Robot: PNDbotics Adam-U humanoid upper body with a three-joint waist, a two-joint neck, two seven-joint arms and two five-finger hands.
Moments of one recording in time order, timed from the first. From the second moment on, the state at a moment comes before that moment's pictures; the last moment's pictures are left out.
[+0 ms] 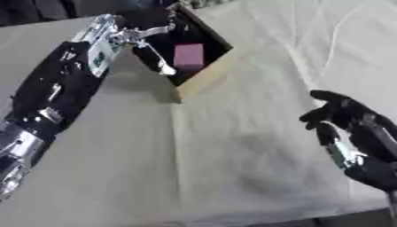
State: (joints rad) left arm -1.10 0.30 -0.19 -0.90 -0.98 -0.55 -0.33; right arm -0.17 -0.26 0.02 -1.86 0.04 -0.25 0.51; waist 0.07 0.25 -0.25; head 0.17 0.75
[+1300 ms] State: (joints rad) left arm -0.47 0.51 -0.01 -1.78 -0.08 -0.17 -0.27; right arm -0.14 -0.26 -0.02 -1.86 0.04 -0.26 0.46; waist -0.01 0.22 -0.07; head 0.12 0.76
